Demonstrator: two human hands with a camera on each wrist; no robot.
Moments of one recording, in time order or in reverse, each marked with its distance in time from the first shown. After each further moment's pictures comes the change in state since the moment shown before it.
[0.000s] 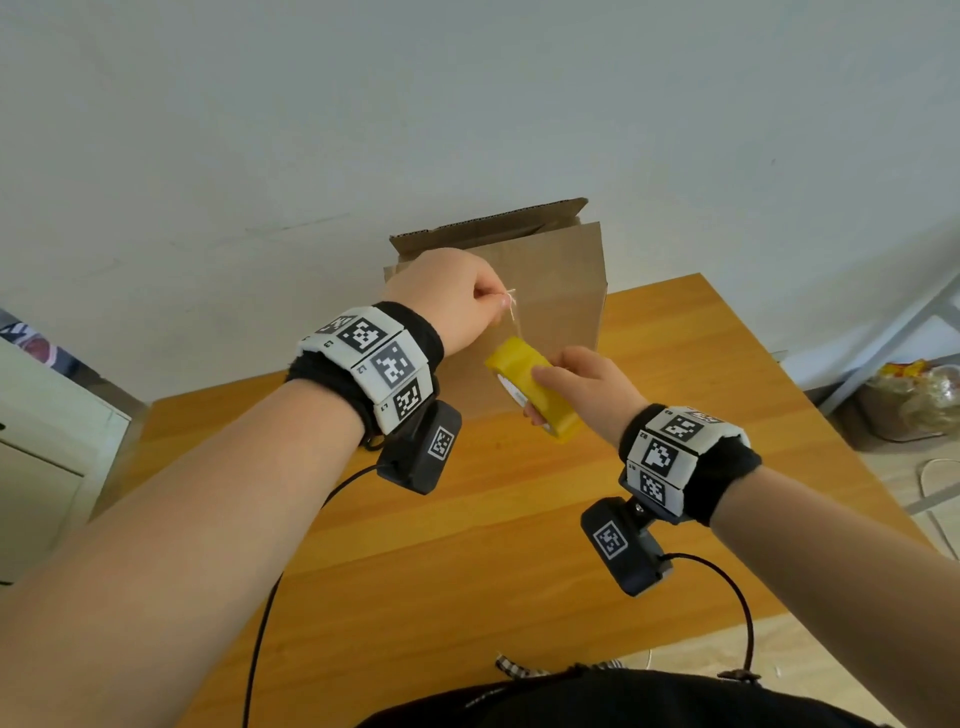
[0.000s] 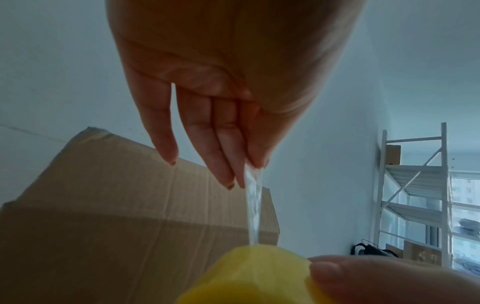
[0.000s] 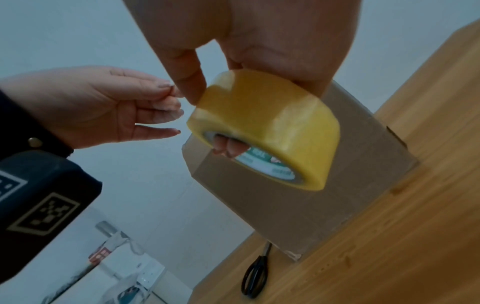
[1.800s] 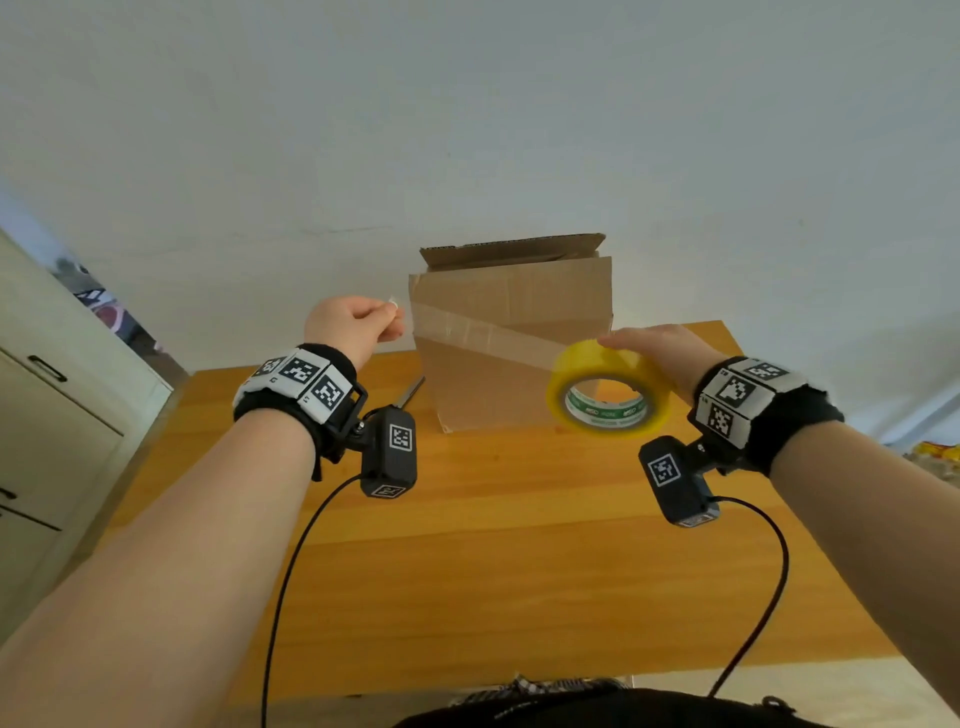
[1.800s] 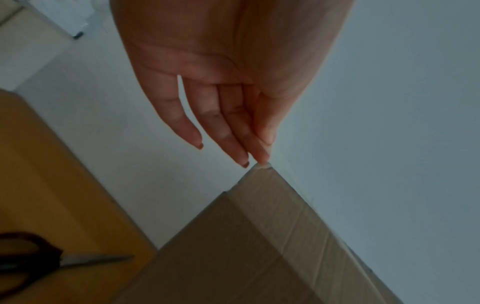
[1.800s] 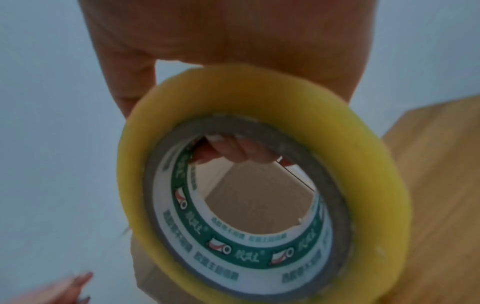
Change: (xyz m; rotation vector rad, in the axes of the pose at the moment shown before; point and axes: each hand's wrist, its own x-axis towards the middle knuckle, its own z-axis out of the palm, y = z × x) left_hand -0.048 -0.062 0.004 -0.596 0.399 -0.545; right_hand 0.023 -0.026 -0.089 -0.302 0.071 0.153
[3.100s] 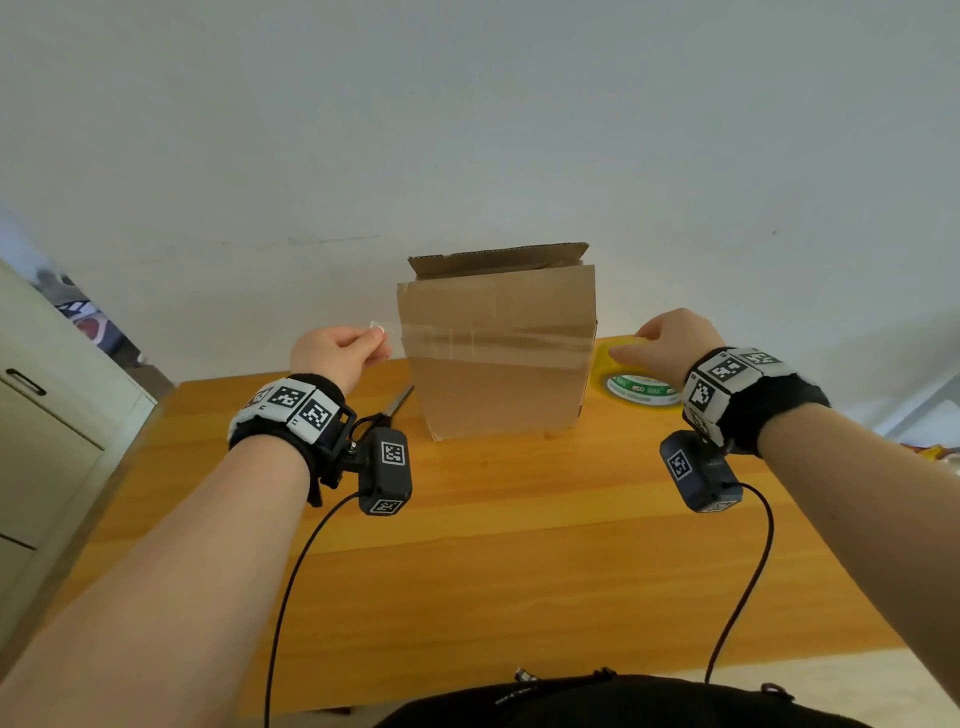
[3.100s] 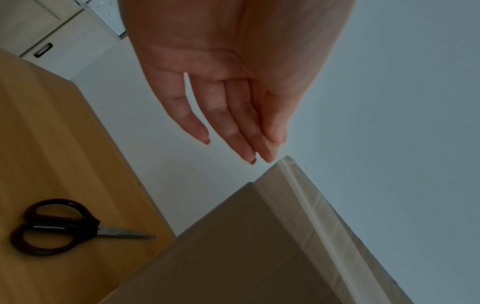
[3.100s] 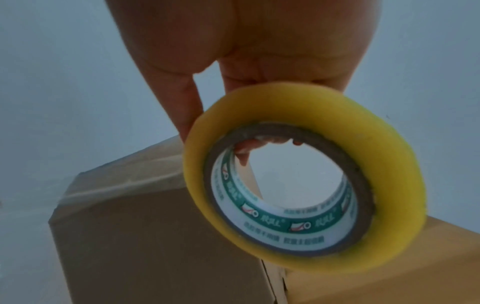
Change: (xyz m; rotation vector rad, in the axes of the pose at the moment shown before) left_hand -0.007 -0.020 0.002 -0.038 0.017 -0.085; right_hand 0.002 0.001 -0.021 -0.468 0.225 -0.095
